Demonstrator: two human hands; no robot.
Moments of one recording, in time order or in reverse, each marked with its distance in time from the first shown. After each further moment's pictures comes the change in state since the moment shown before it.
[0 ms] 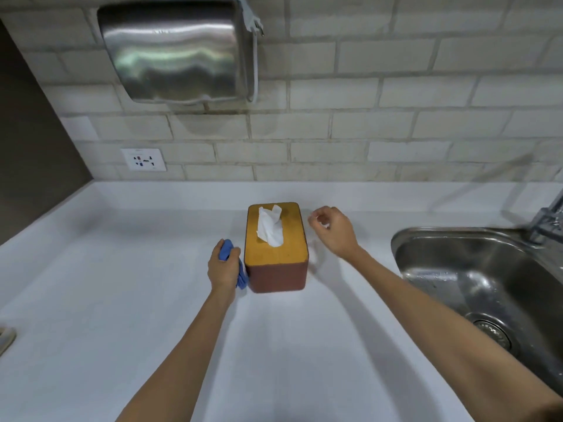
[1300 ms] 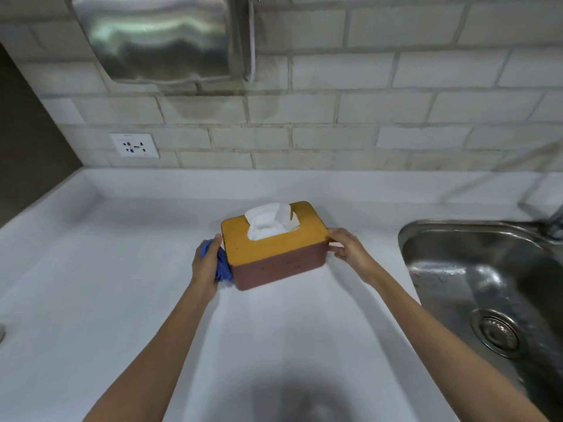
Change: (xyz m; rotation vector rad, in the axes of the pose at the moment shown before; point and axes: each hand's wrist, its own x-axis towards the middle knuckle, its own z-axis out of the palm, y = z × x) left_hand 0.039 -0.008 -0.015 -0.166 -0.090 -0.142; right_hand -0.017 0.046 -0.004 0.589 -0.346 0.454
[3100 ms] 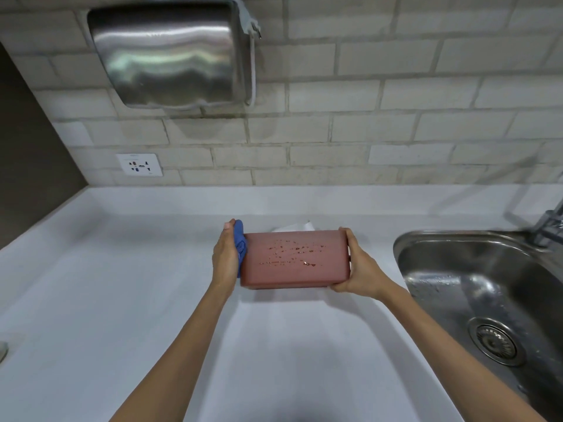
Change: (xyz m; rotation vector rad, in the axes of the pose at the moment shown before) left_hand -0.023 0.030 0.033 0.032 -0.113 0.195; right_hand -0.033 0.004 -0.017 -0.647 0.036 -0.299
